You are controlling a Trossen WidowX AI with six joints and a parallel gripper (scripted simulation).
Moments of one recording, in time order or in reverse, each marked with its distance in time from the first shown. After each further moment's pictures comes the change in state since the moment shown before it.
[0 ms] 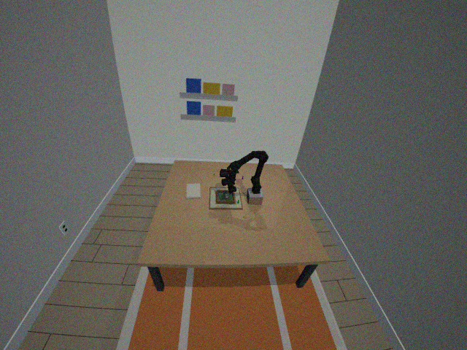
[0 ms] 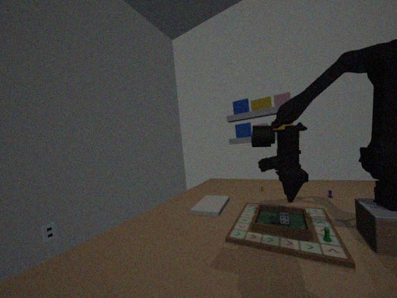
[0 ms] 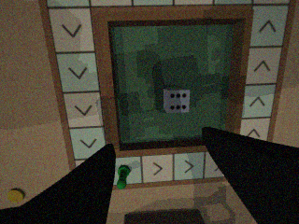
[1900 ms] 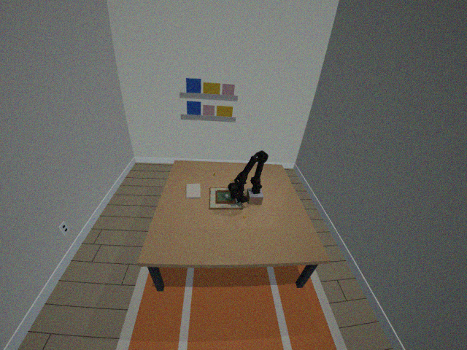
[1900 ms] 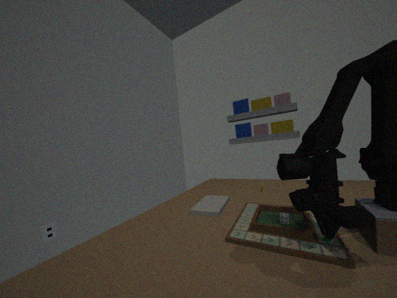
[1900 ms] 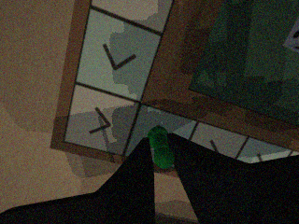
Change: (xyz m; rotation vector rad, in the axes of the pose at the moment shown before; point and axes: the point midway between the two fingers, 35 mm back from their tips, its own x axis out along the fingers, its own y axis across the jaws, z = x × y) arm 0.077 0.050 -0.082 -0.357 0.076 0.017
